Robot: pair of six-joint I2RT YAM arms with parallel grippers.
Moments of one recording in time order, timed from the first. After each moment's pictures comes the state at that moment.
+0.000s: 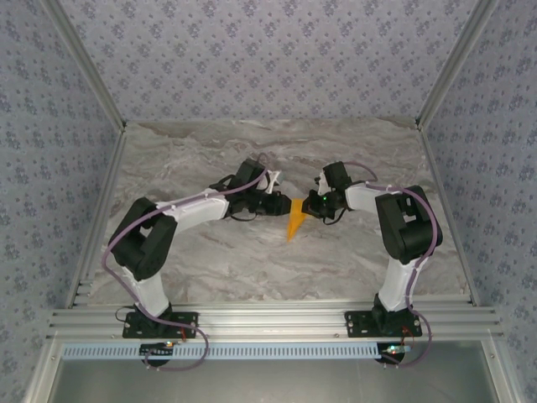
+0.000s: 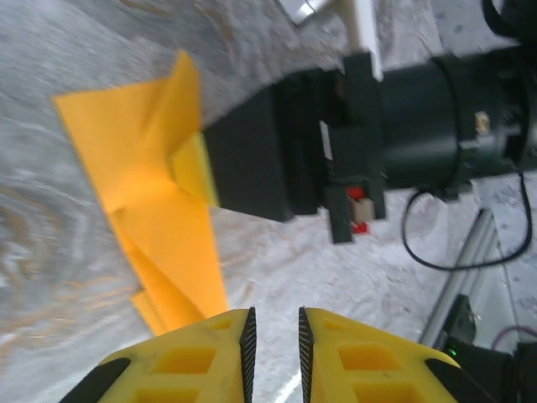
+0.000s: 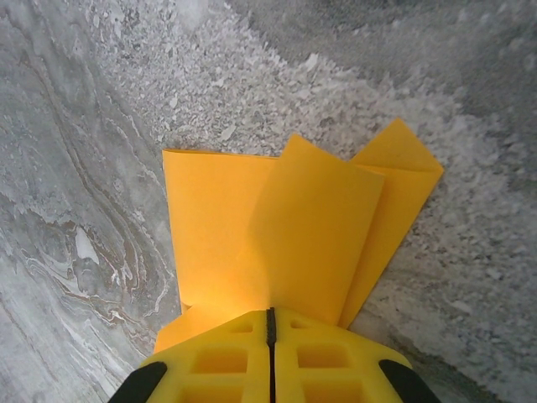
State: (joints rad) left arm -0.72 1.80 1.14 -0.11 0.55 -0.60; right arm 0.31 1.86 1.01 -0.26 -0.48 0.54
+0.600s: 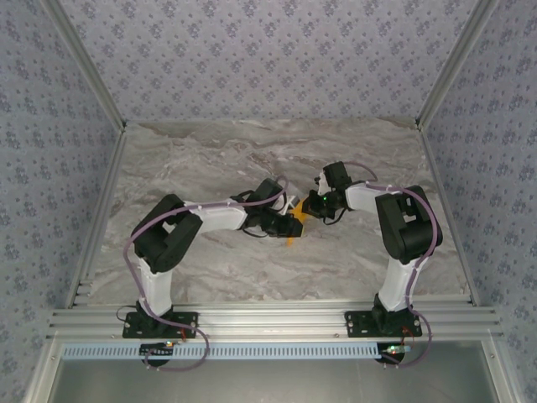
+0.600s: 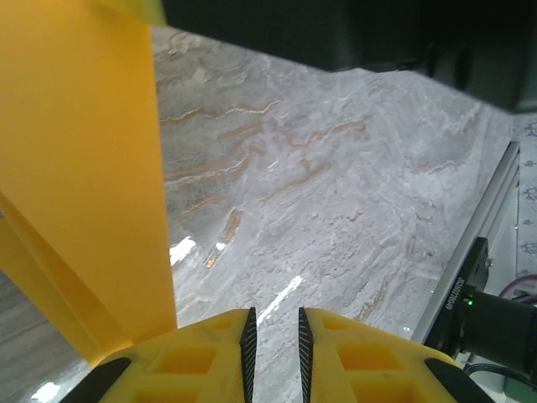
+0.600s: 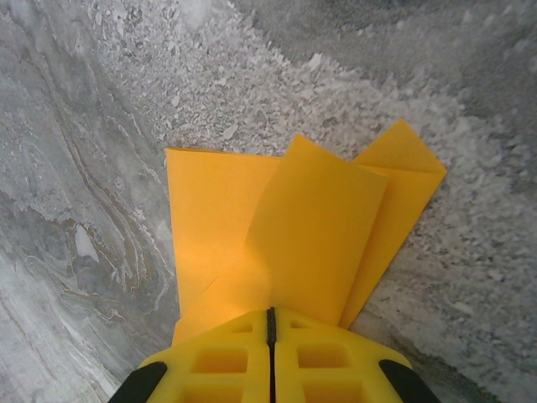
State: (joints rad) left arm -0.81 1.94 1.14 -0.11 0.59 -0.65; right arm 0.31 1.86 1.01 -0.26 -0.48 0.53
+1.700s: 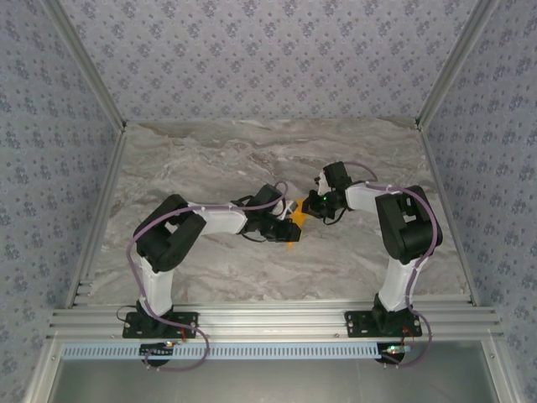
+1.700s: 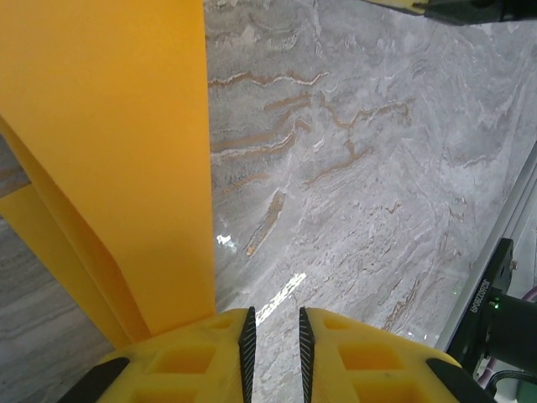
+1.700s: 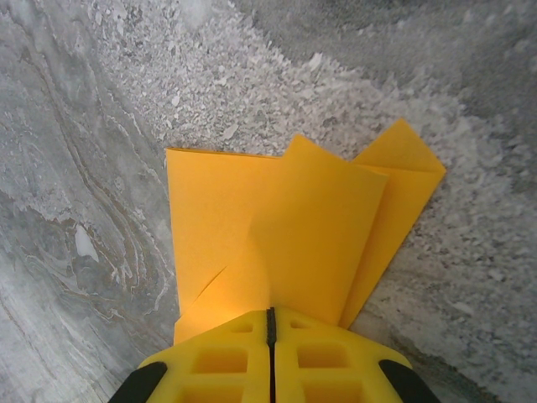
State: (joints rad) left arm -0.82 1.95 1.08 -0.06 0.57 -0.67; right arm 0.32 1.86 1.01 -0.27 -0.48 0.53
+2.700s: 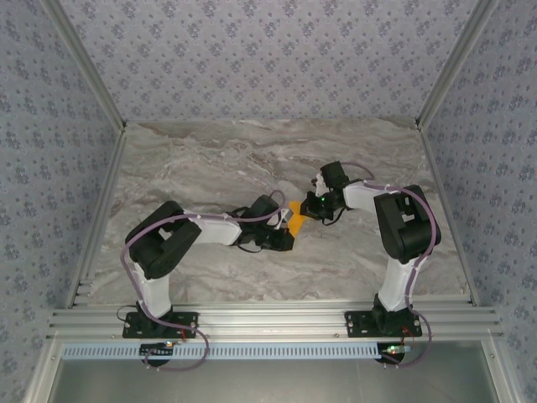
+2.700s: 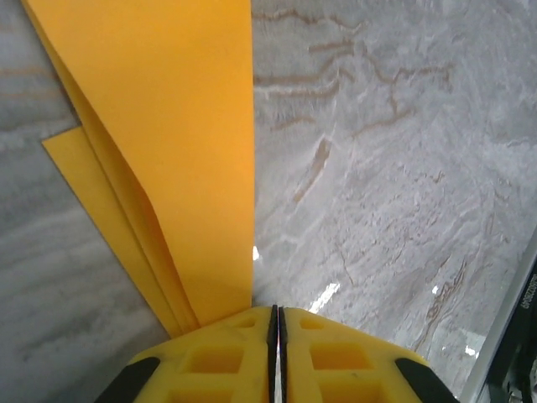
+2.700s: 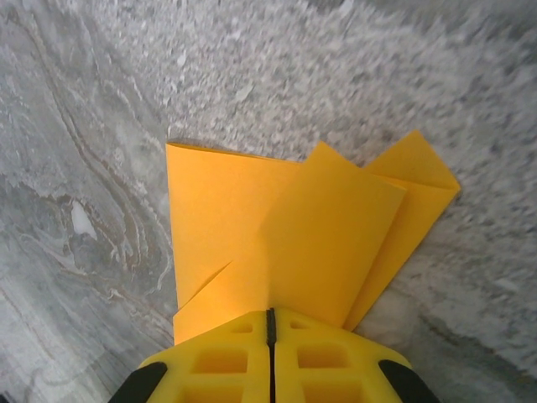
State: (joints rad) left arm -0.86 1.87 0.92 0.03 0.47 -0.64; right arm 0.33 1.87 1.03 -0.33 -0.49 0.51
